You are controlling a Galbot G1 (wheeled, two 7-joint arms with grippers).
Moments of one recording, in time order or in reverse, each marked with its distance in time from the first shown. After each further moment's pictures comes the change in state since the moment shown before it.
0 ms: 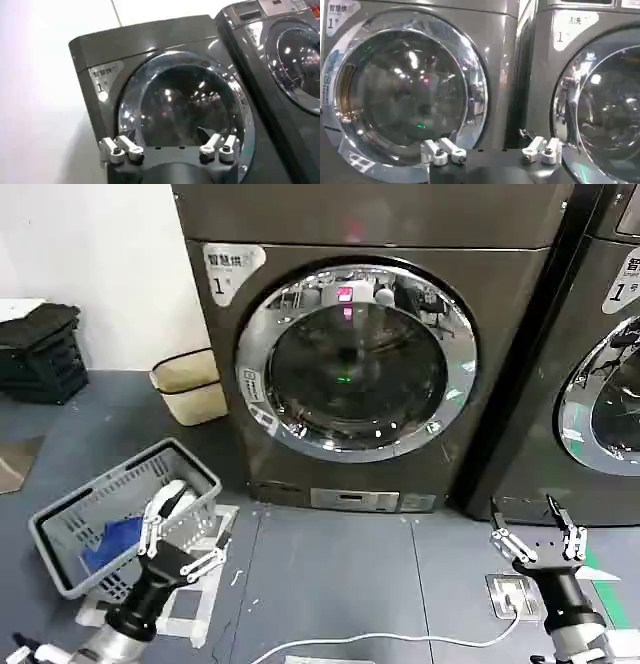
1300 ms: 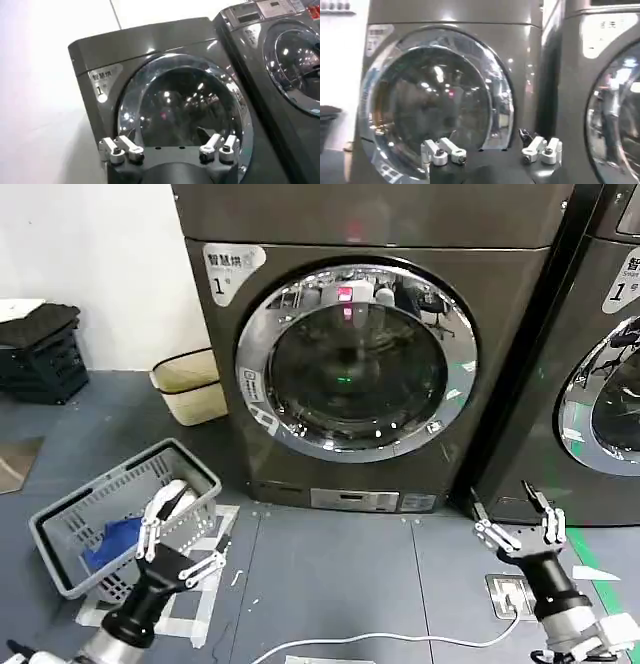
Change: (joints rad) left arm 0.039 -0.015 -0.009 -0.042 0.007 -0.001 0.003; right arm 0.126 -0.262 -0.076 -0.115 0.168 0.037 -0.113
